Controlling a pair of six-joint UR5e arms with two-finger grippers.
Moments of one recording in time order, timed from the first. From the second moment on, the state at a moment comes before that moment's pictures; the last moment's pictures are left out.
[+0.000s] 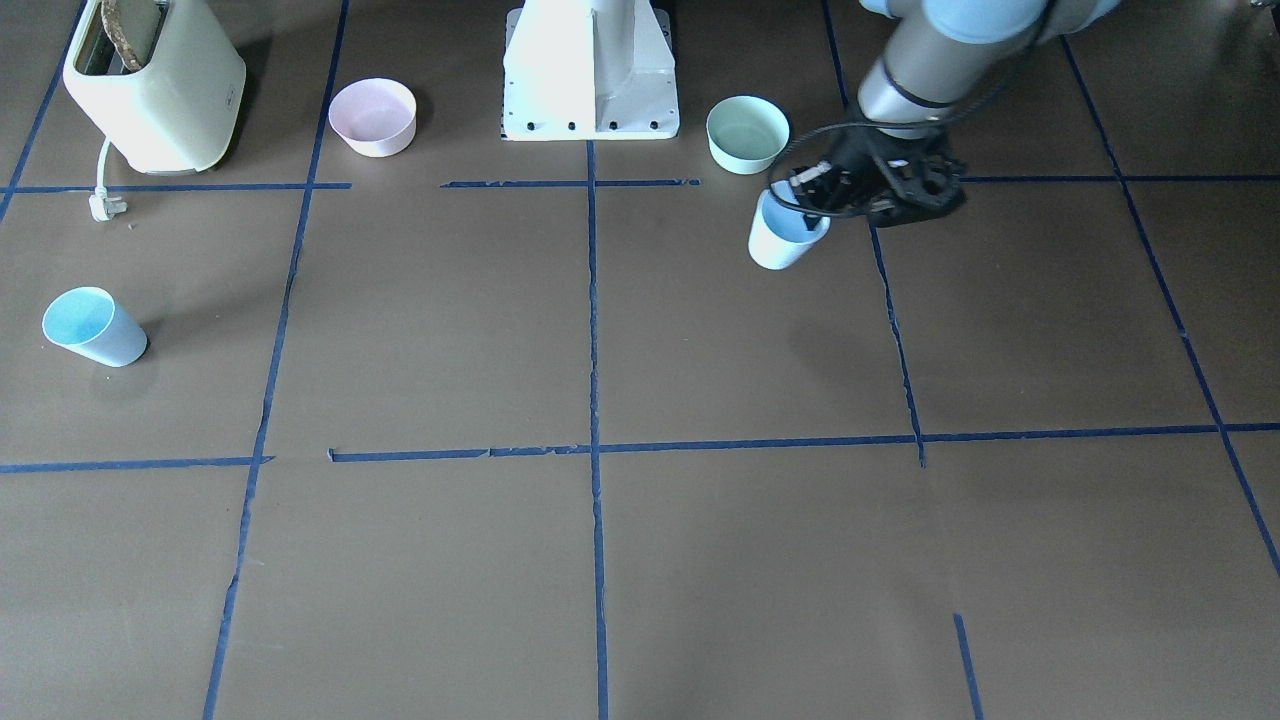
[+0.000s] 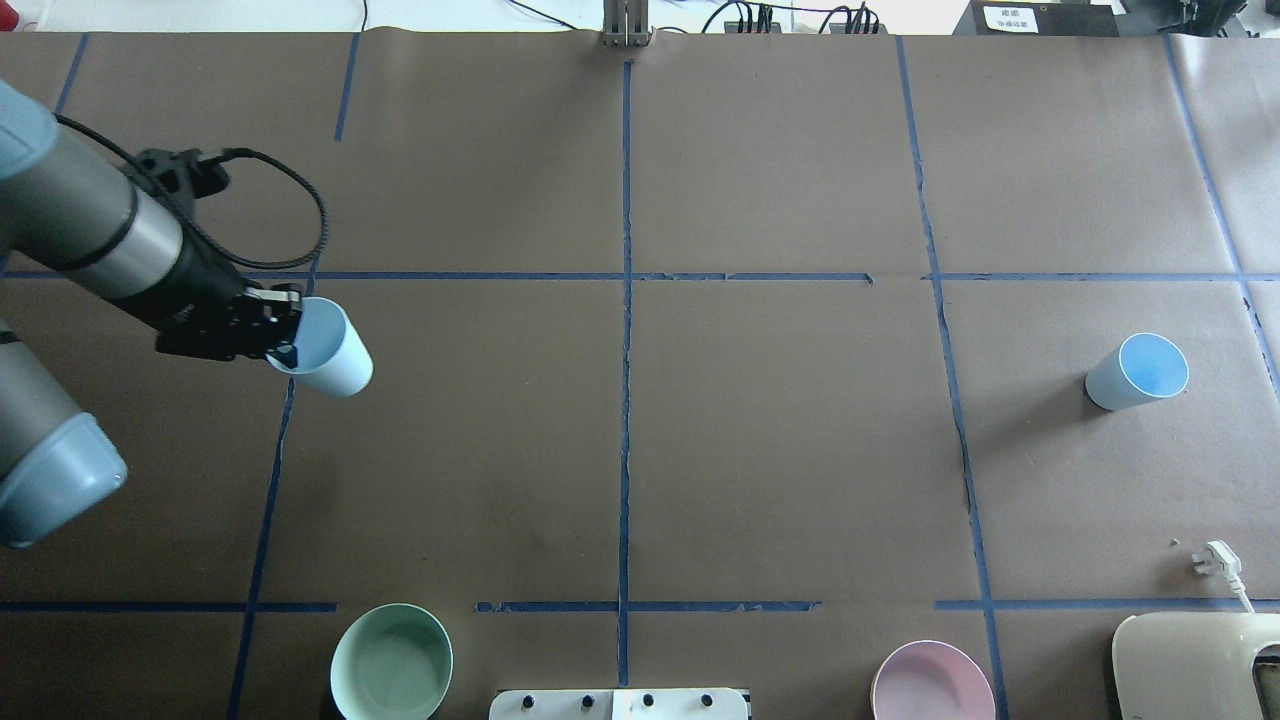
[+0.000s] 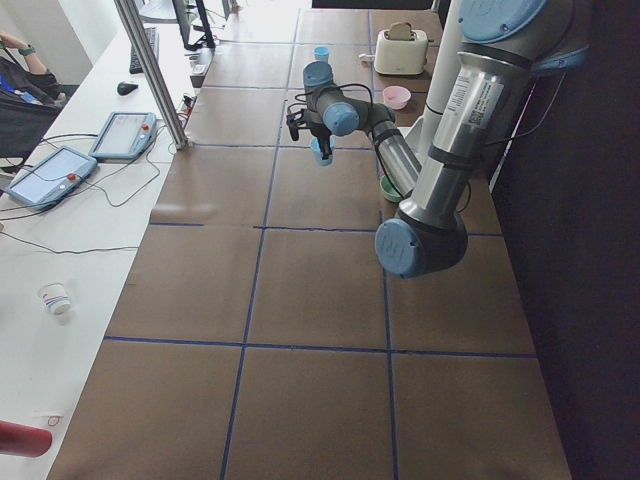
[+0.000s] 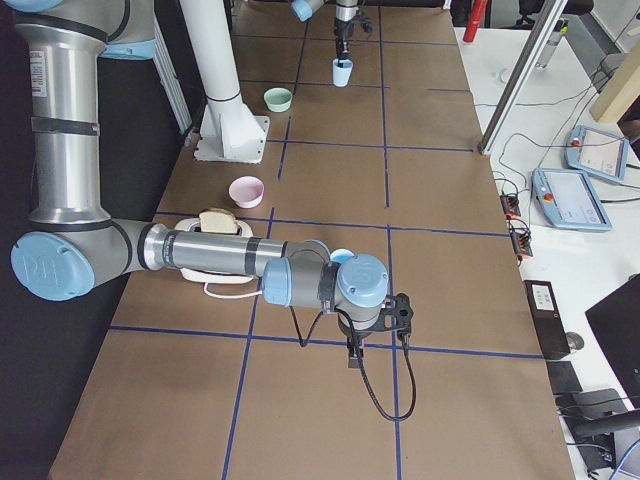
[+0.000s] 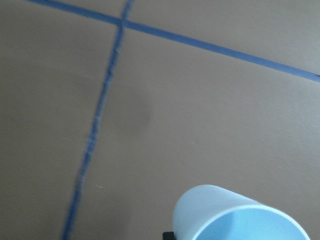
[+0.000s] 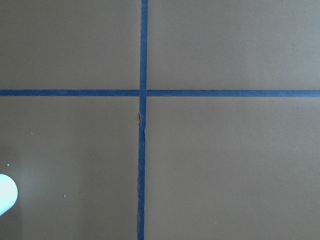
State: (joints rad) left arm -0.66 -2.04 -2.00 -1.47 -2.11 -1.39; right arm 1.64 -1.62 1.58 -1.56 2.39 -0.07
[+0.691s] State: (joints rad) left arm -0.49 -2.36 -1.60 -1.63 -1.92 -1.54; right arm 1.64 -1.62 1.59 -1.56 2.39 -0.07
